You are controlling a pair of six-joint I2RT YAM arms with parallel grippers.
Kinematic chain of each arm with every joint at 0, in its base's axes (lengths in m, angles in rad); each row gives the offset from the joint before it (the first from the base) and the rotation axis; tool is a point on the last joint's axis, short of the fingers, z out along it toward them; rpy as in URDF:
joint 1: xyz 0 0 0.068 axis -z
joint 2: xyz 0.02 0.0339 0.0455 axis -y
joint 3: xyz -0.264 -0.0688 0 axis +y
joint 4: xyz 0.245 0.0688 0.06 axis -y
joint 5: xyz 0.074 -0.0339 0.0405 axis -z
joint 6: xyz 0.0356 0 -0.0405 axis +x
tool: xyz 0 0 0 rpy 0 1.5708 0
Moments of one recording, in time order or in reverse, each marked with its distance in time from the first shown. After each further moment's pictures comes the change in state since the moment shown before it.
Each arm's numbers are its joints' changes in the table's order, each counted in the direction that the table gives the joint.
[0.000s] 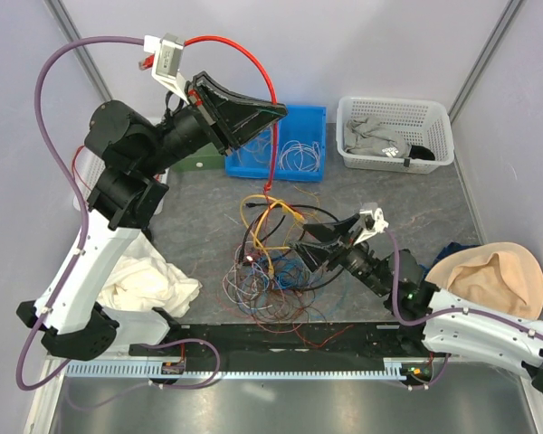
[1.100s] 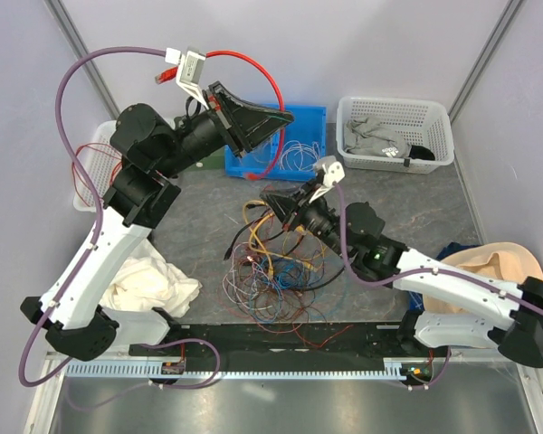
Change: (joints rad) left arm -0.002 -0.004 0.103 0.007 -0.043 0.020; right arm 0.000 -0.412 -0.472 -0.113 0.054 -0.166
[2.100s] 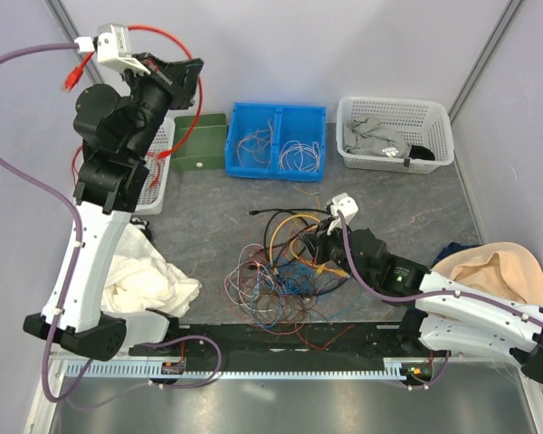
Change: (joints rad) left arm -0.300 -0.011 -0.098 -0.130 -0.403 0.200; right arm -0.001 0.258 0.217 -0.468 0.150 0.072
